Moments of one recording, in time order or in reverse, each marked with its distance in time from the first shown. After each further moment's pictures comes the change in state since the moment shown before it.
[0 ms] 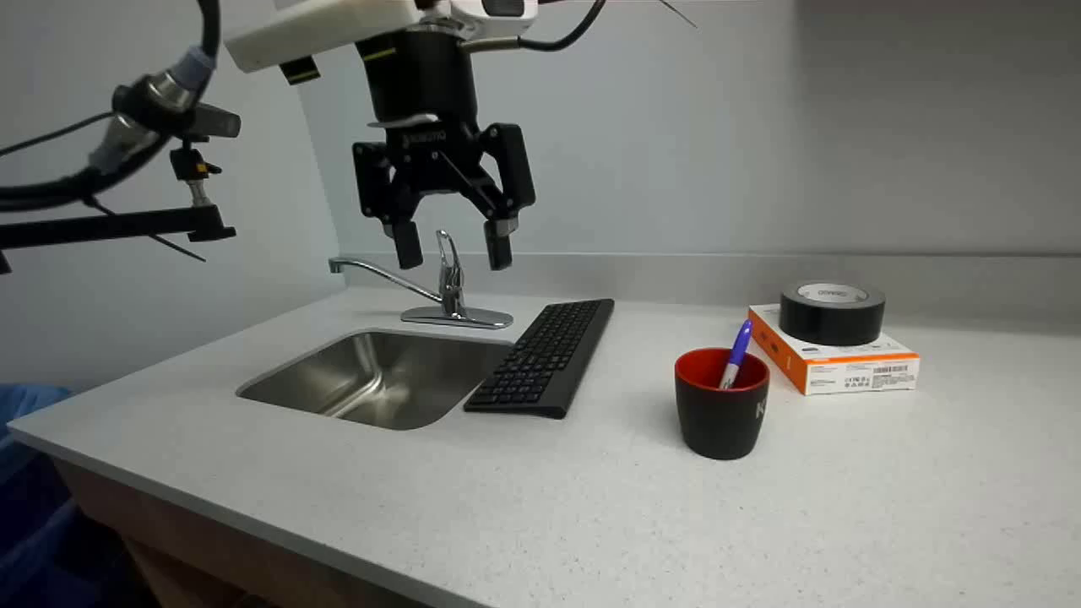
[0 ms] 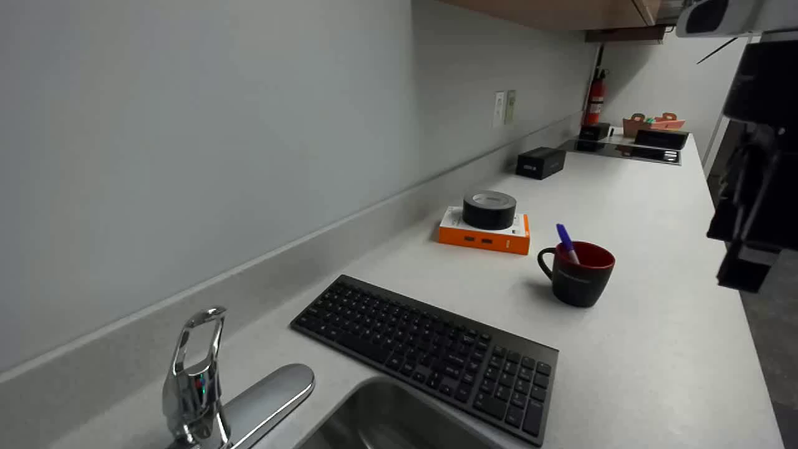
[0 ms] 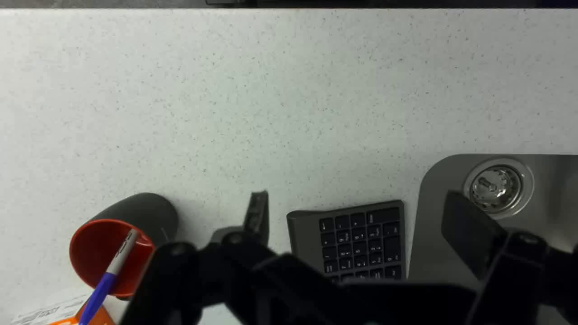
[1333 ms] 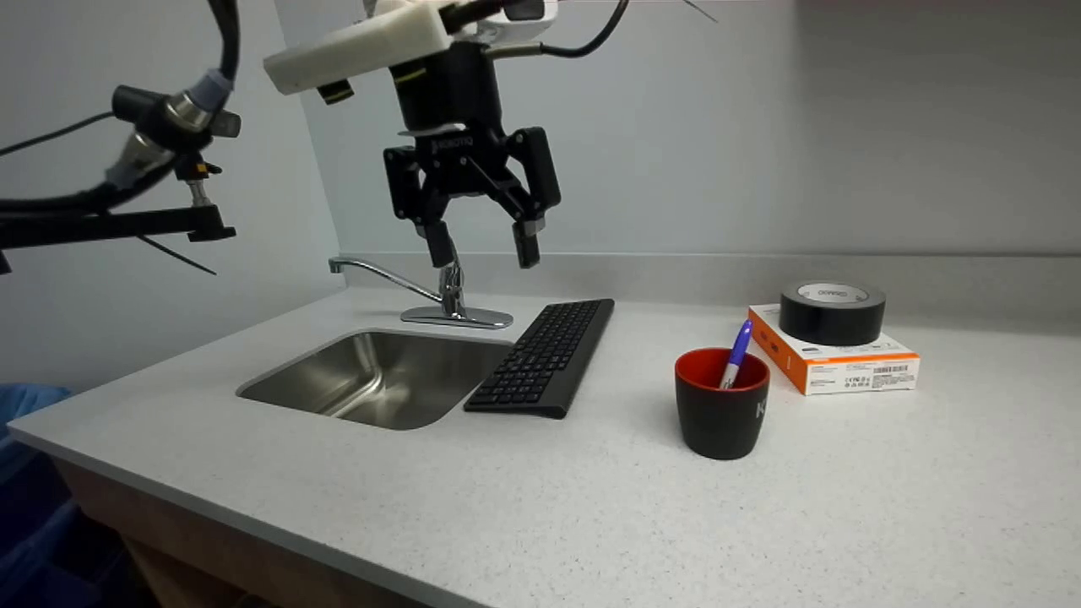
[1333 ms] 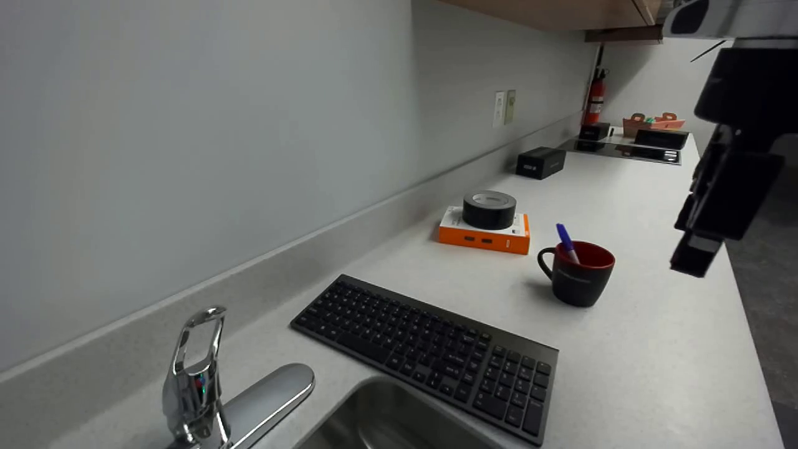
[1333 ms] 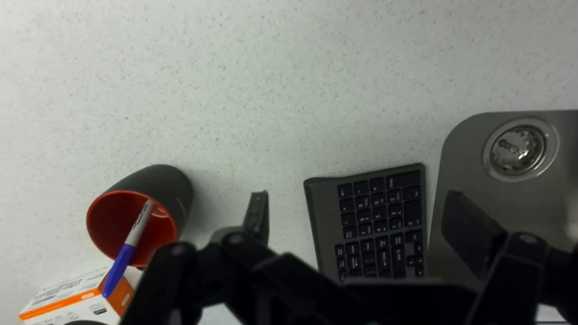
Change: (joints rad) arm -0.024 0.025 -0.008 -0.015 -0.018 0.121 0.020
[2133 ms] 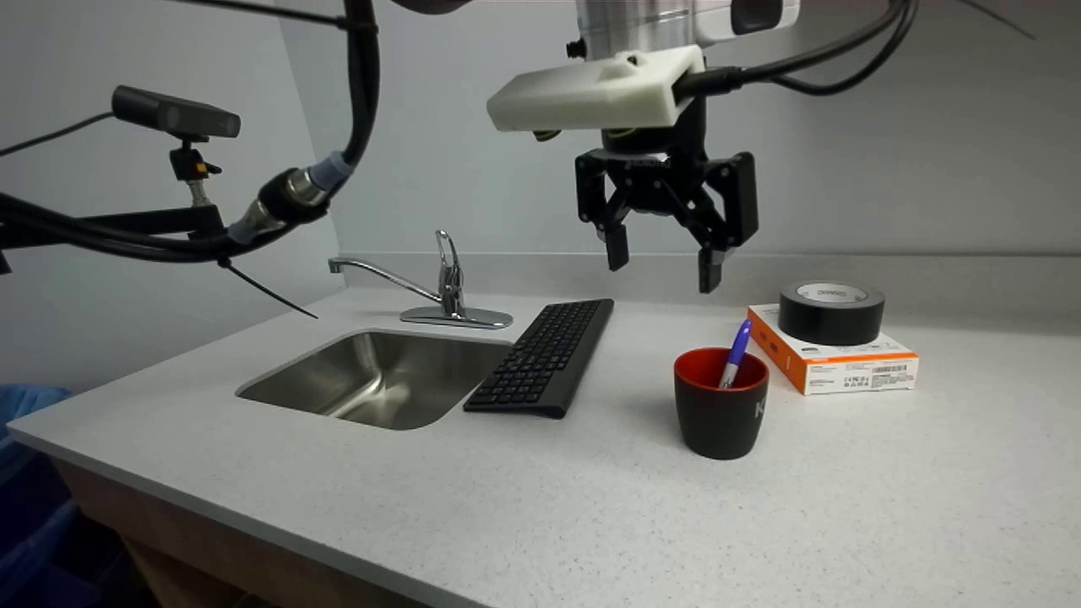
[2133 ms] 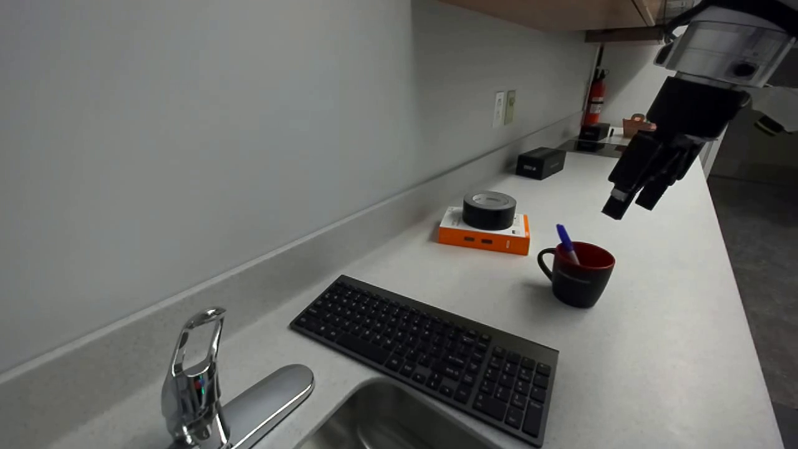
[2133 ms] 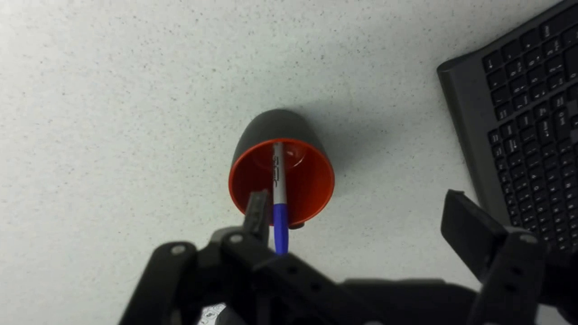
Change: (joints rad) arm -0.169 0.176 -0.173 0.041 0.038 0.279 -0.010
